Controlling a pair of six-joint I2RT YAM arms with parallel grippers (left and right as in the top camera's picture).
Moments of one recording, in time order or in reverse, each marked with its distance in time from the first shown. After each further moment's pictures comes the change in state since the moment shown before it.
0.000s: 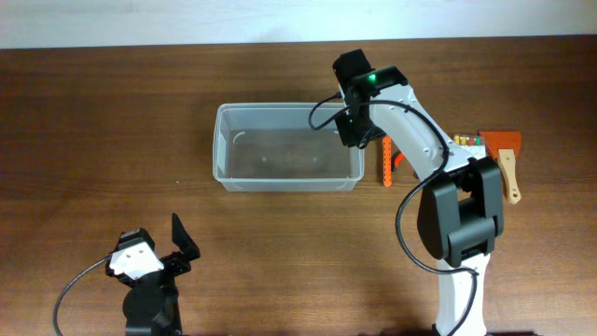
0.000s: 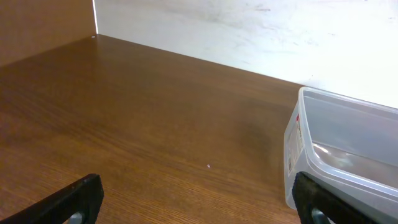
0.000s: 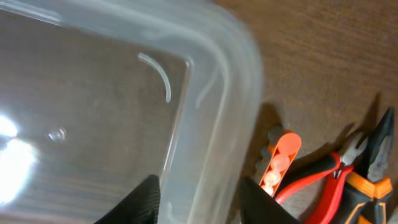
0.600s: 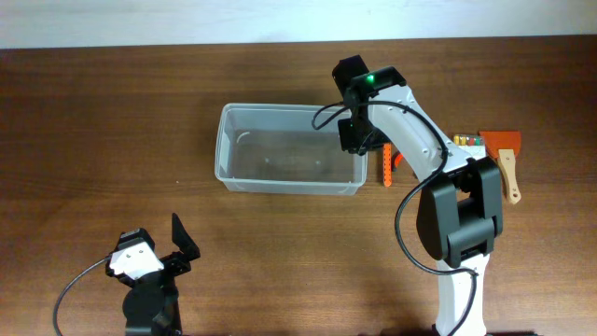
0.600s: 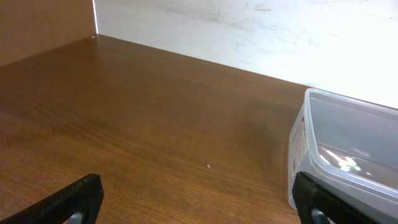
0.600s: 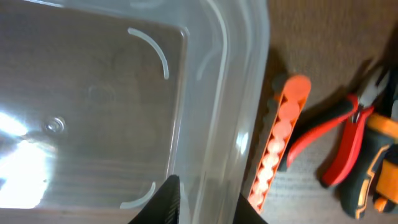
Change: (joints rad) left arm 0.000 0.000 0.000 0.000 0.000 0.000; right arm 0.009 0.000 -0.005 -0.100 0.001 0.162
